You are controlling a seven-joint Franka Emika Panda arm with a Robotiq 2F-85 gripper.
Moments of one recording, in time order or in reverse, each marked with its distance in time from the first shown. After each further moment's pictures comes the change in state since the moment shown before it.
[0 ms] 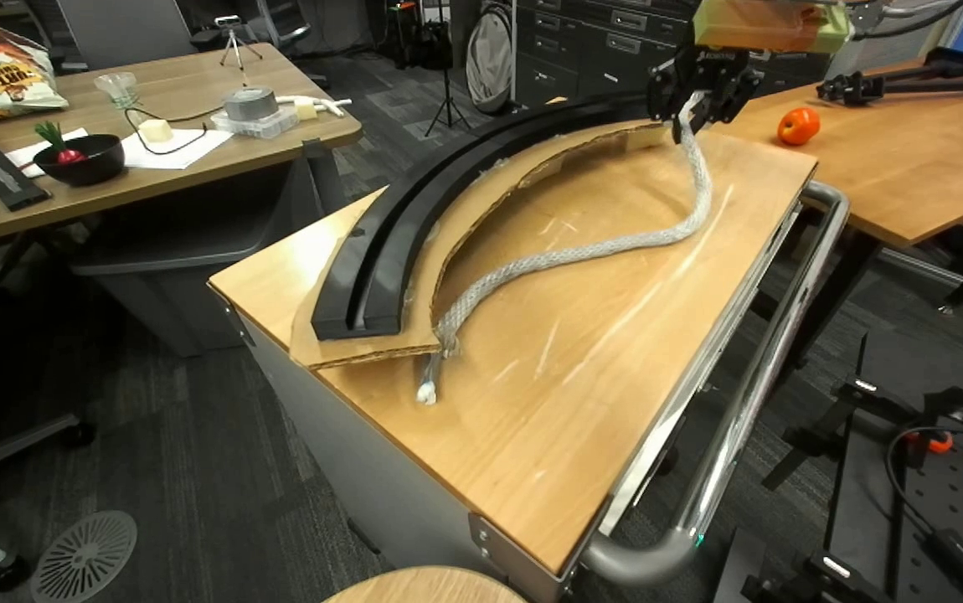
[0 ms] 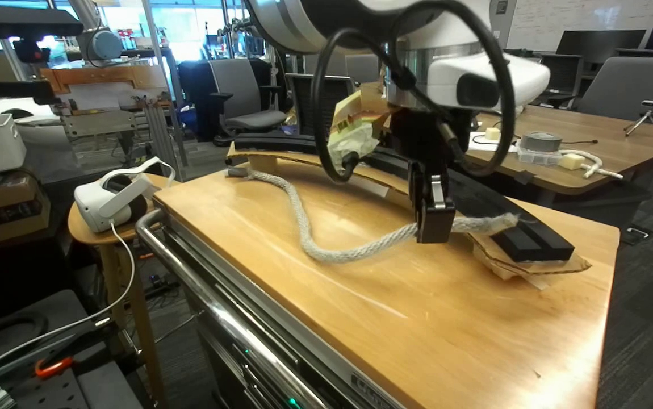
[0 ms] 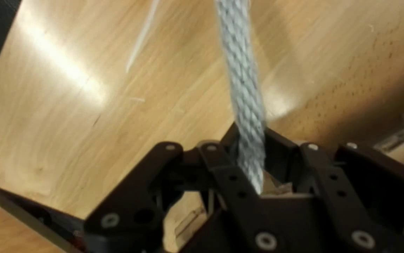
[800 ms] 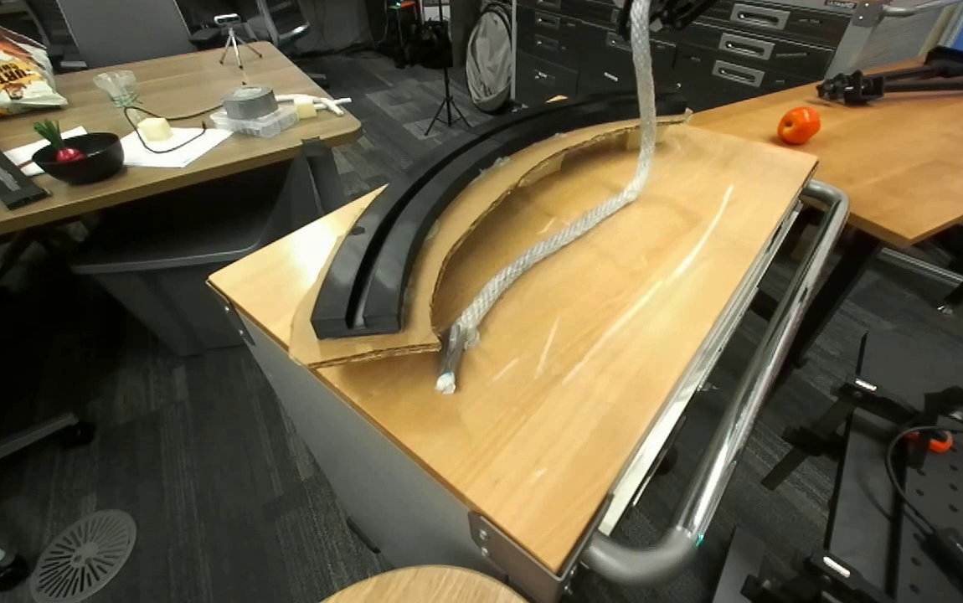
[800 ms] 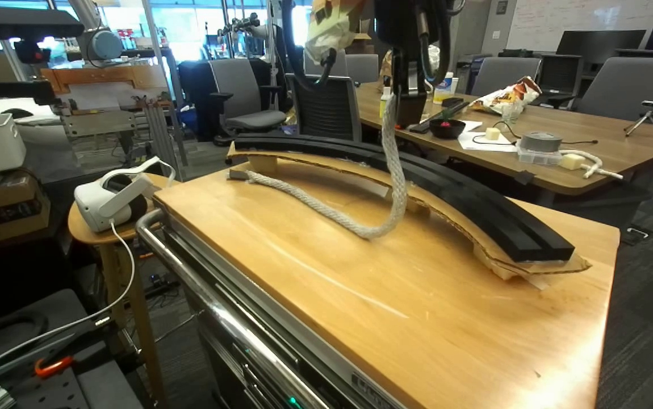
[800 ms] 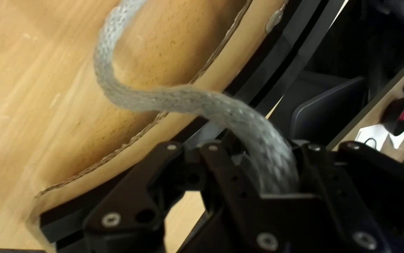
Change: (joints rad) arm 0.026 -0.164 0.058 0.040 0.522 -0.026 -0.280
